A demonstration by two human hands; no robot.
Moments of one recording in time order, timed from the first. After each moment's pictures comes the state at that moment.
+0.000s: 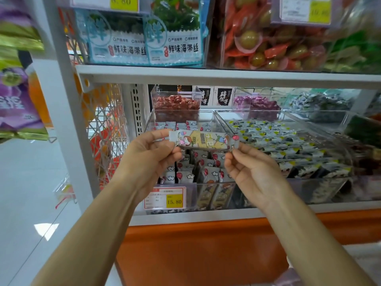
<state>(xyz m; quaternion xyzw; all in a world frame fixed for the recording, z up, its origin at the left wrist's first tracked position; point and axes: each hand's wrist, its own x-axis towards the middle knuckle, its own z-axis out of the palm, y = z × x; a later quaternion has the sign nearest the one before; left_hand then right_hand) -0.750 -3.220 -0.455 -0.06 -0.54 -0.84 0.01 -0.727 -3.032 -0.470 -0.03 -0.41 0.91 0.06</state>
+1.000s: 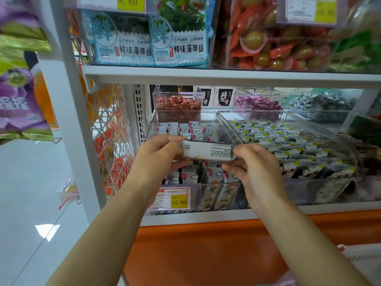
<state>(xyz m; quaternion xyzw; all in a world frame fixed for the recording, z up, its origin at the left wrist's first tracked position) -0.745 -3.213 -0.457 -0.07 -0.66 -0.74 0.02 -0.724 -3.047 -0.473 -0.04 -0.60 0.77 0.20</state>
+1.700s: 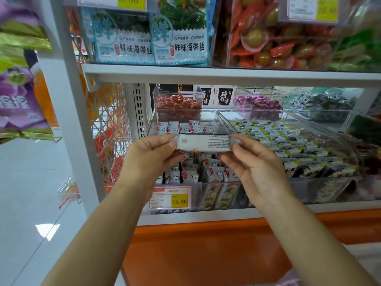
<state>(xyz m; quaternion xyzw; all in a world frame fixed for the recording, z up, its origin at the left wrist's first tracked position) -0.747 -3.223 -0.459 -0.04 -0.60 -0.80 0.03 -0.724 -3.044 -0.471 0.00 -0.49 0.86 0.13</state>
